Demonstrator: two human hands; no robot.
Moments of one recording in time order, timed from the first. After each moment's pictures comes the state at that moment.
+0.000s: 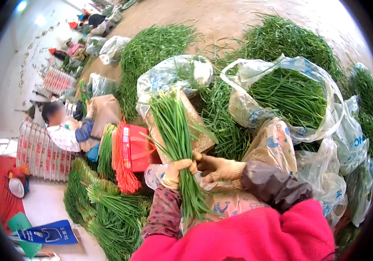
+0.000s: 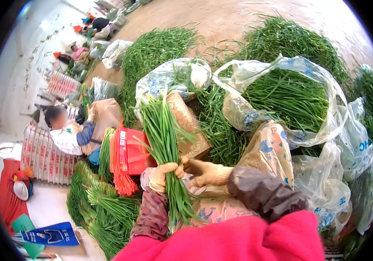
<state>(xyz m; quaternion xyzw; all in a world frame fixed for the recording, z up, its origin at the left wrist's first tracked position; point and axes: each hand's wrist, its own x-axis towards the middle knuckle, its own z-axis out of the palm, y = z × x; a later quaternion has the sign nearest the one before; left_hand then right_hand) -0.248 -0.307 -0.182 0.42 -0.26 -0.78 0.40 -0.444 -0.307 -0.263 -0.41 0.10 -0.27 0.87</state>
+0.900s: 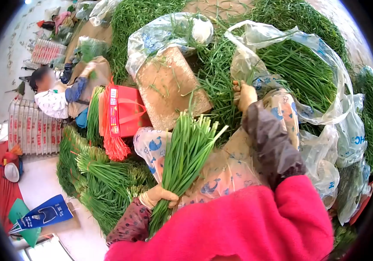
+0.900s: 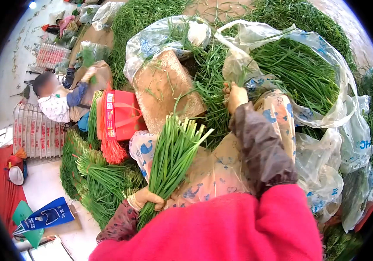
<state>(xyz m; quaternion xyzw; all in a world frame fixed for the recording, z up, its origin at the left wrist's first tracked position) -0.183 -0.181 -0.143 0.50 -0.11 -0.85 0.08 -0.520 -0.411 -0.416 0.12 0.08 -0.49 0.86</state>
